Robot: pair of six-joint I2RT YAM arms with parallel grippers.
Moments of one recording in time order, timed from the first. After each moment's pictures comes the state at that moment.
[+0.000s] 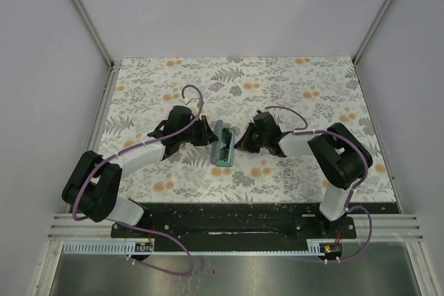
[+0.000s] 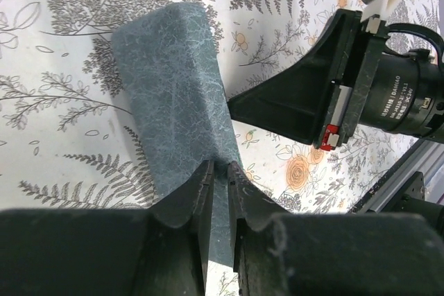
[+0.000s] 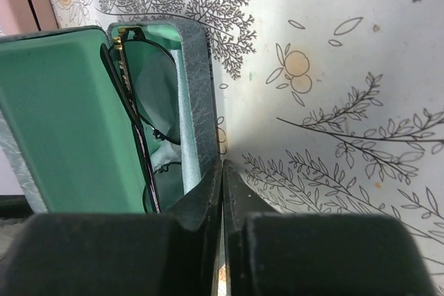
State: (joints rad) left arm -0.51 1.43 0.73 0.07 0.31 -0.58; right arm 0.60 1.80 0.80 0.25 -0.20 0.98
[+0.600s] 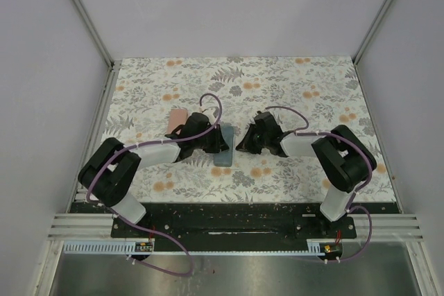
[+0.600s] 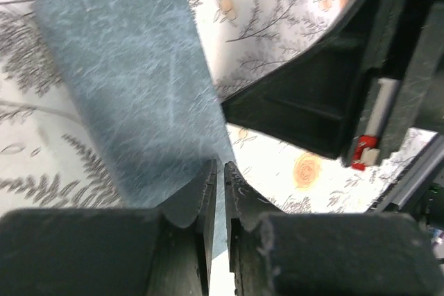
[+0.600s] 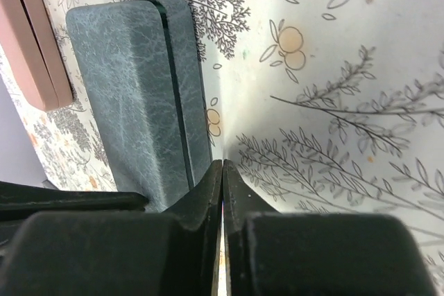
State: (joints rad) left arm -0.64 1.61 0.75 0.20 0.27 -0.60; right arm 0.59 1.78 0.80 0.21 -0.22 0.97
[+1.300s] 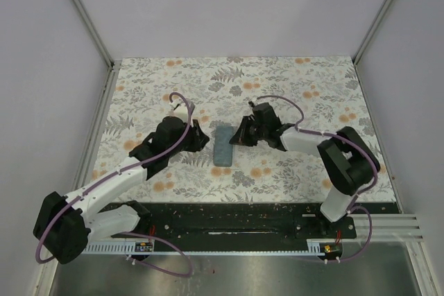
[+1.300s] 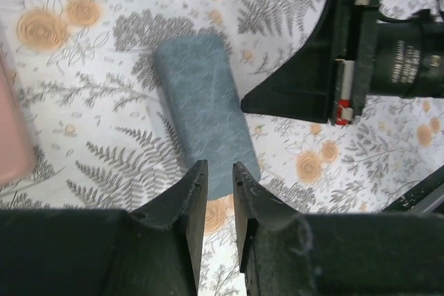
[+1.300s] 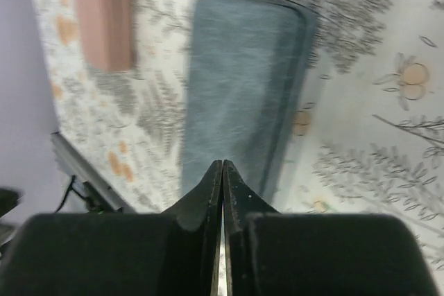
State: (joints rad) left arm -0.64 1.08 0.70 -0.11 0.01 -0.50; right arm 0.60 1.67 0.89 0.13 -0.34 0.82
